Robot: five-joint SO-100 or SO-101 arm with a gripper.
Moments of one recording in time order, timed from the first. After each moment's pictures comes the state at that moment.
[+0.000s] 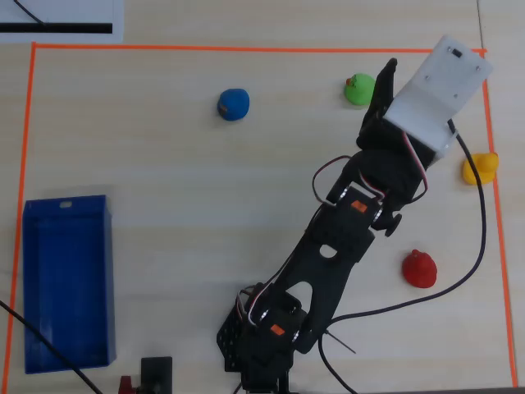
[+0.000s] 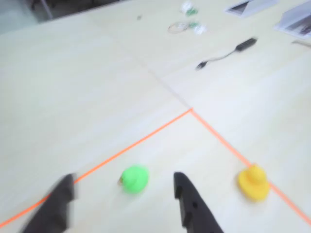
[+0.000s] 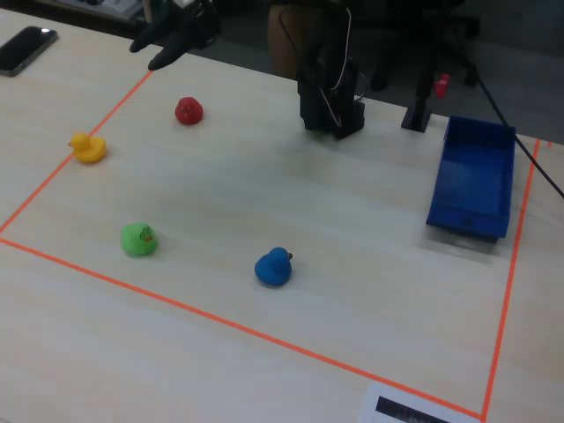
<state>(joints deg) 38.0 113.5 90.2 30.9 -84.9</state>
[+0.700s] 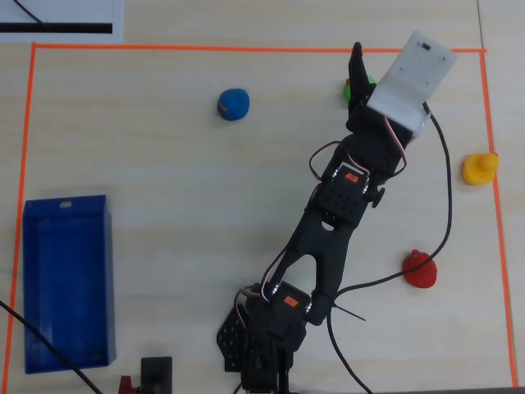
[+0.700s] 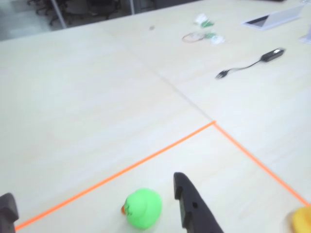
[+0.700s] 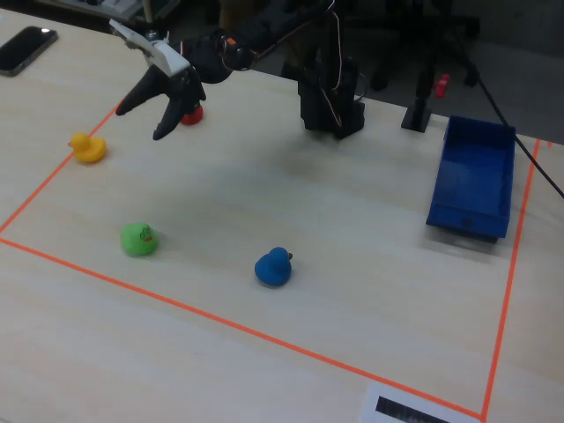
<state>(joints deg) 33.0 101.5 110.0 -4.7 -84.9</state>
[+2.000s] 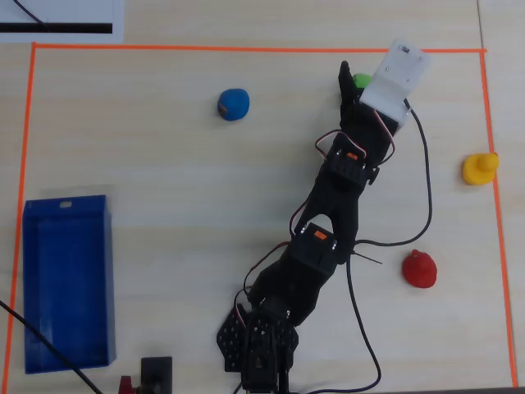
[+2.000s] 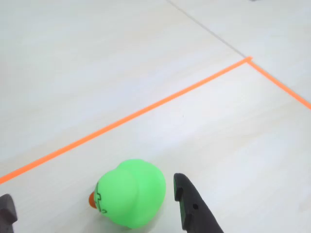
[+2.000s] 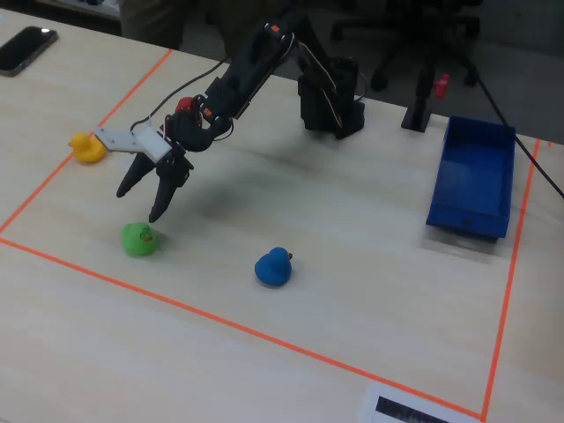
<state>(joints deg) 32.7 67.0 97.7 -14.3 -85.5</state>
